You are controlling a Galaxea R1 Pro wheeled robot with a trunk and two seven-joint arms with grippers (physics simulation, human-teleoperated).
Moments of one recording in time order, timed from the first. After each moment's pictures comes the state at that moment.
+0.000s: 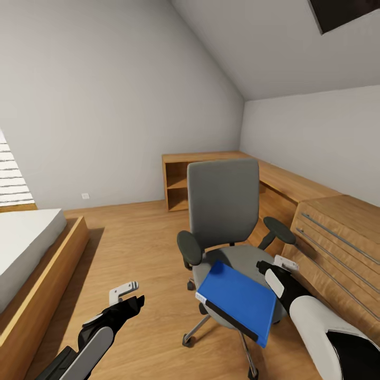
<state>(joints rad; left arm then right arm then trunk) -0.26 0.25 -0.49 -1.51 1.01 0.41 0.78 -0.86 -0.06 -0.12 -0.34 -0.31 0.16 -0.33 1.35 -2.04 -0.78</state>
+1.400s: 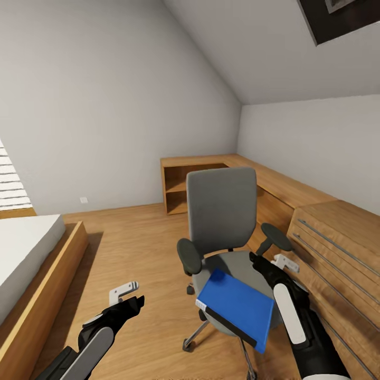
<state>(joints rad) -0.26 0.25 -0.49 -1.50 1.00 0.41 0.78 -0.41 0.03 -0.10 -1.33 -0.55 0.42 -0.32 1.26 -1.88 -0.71</state>
